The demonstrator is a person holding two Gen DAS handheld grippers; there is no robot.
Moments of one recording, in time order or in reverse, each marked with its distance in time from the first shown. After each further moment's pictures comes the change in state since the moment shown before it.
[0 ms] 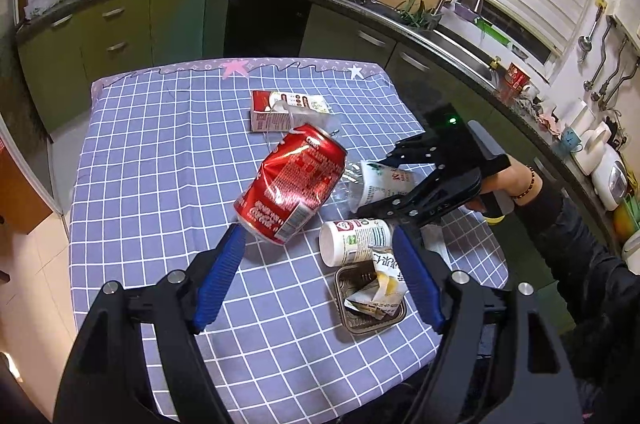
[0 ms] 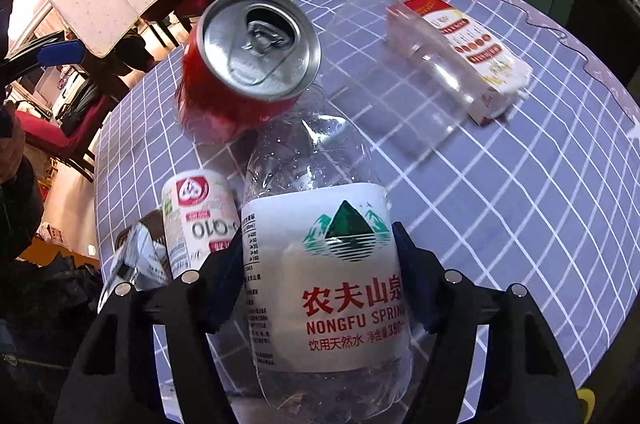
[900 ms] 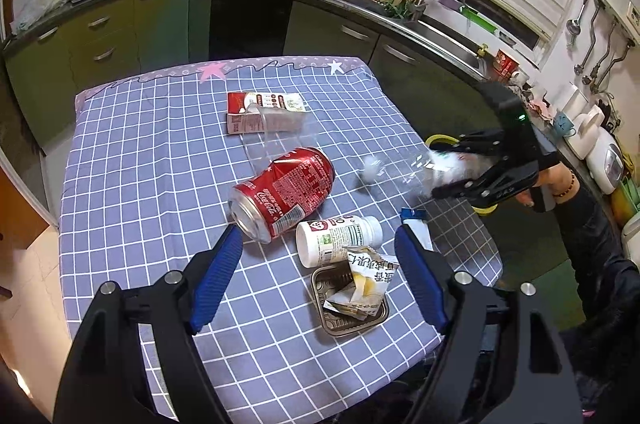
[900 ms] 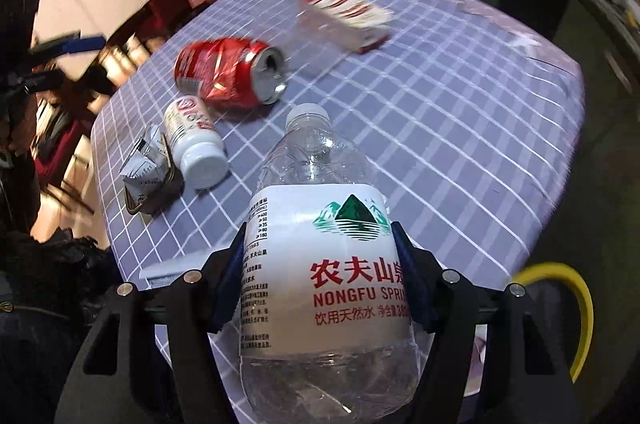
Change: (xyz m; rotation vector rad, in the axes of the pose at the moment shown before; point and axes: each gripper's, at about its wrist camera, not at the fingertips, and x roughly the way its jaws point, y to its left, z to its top) left arm 0.004 -0.022 -0.002 0.056 0.009 -0.023; right arm -0.100 -0.012 -0.103 0.157 -0.065 -0.138
